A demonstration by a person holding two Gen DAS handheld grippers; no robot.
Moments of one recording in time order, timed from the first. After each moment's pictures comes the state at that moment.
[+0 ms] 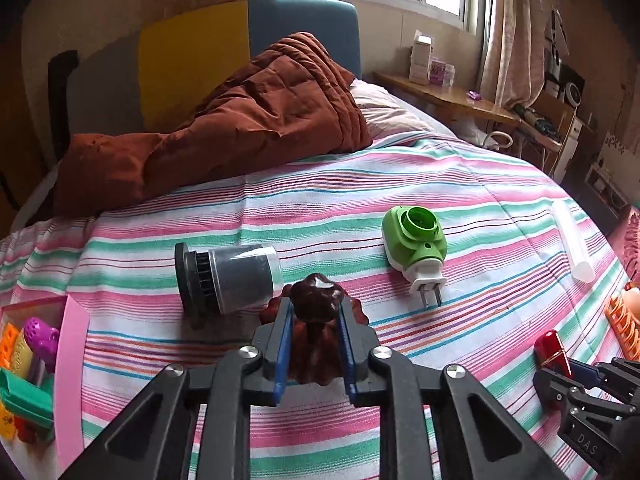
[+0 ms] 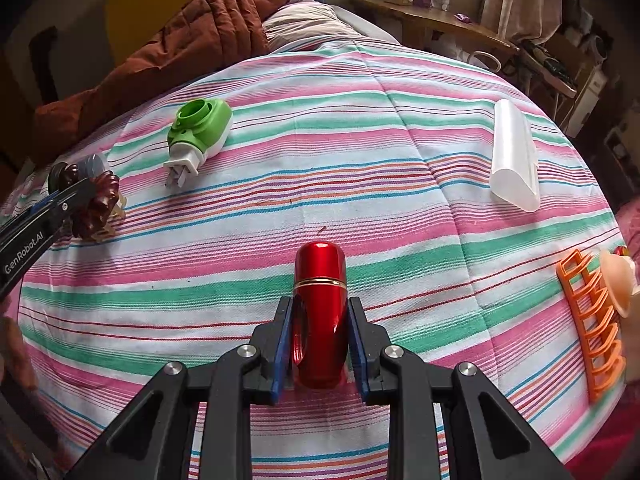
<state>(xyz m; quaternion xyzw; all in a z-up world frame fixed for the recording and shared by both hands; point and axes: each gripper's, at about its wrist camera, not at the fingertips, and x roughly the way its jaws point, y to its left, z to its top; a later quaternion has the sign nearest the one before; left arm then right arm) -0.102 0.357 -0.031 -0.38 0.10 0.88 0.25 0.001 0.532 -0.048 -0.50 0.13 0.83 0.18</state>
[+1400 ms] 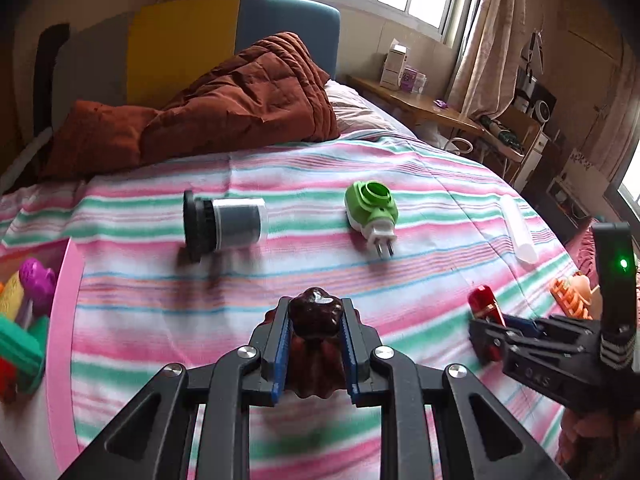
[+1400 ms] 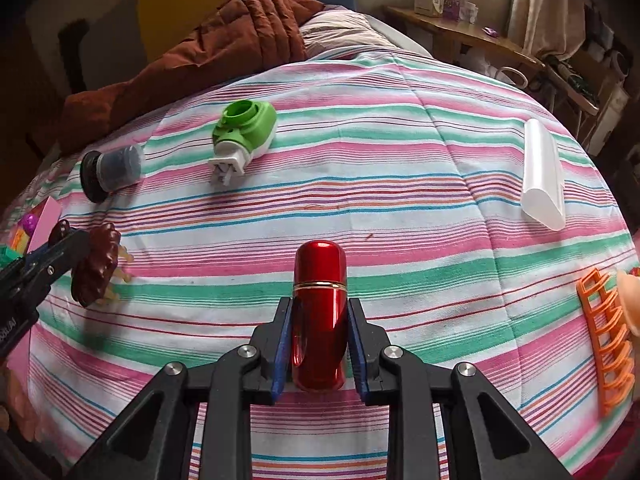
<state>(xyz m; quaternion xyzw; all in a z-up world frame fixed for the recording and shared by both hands) -0.060 0.312 -0.024 -0.41 0.04 0.86 0.31 -0.001 0.508 -0.042 -0.49 0.11 0.86 0.13</state>
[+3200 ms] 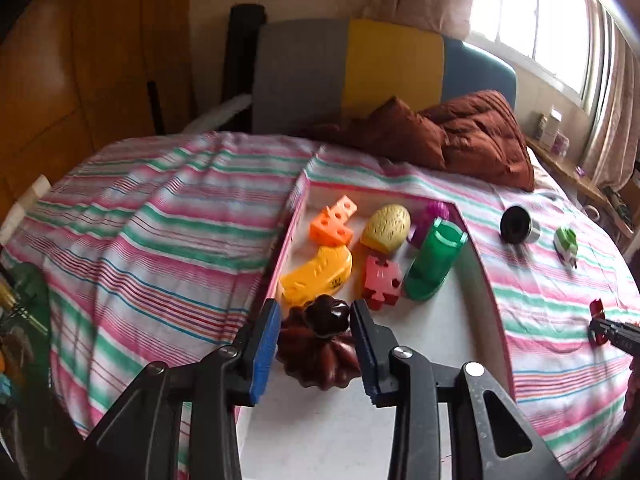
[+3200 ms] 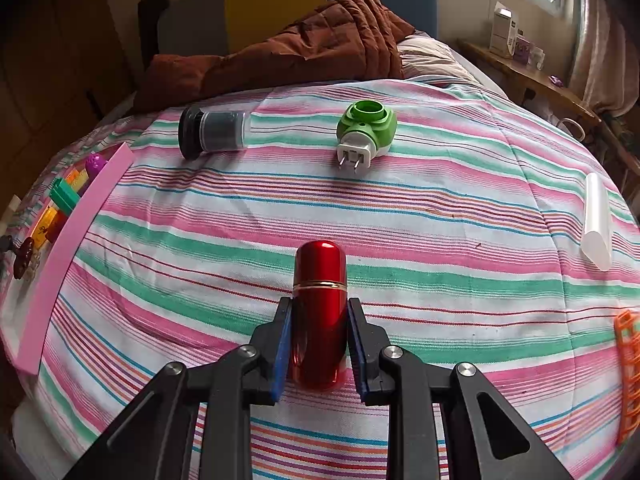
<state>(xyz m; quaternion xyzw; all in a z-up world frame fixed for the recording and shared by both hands) -0.033 0.018 0.003 -0.38 -0.01 0.93 0.05 0.005 0.450 -0.041 -0.46 0.06 0.88 0.03</state>
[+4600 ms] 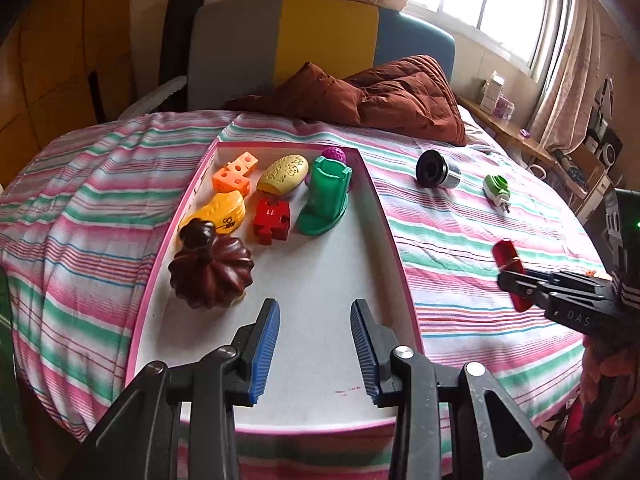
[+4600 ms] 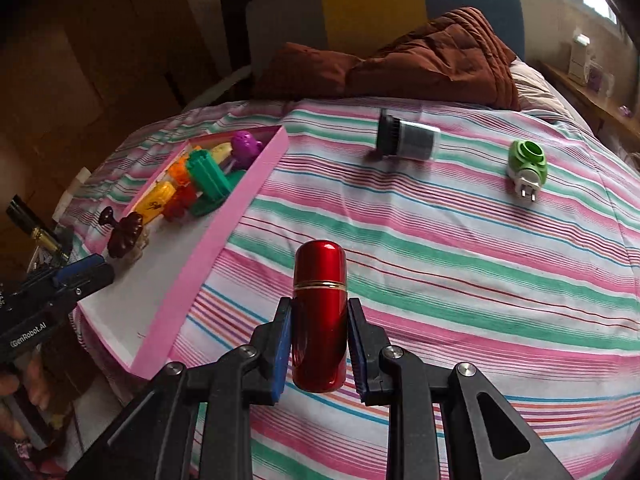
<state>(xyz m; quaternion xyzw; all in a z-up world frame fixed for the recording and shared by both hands) 0.006 0.060 -0.002 -0.43 0.00 0.89 0.16 0.010 0.310 -0.009 -0.45 0.06 0.88 -0.10</state>
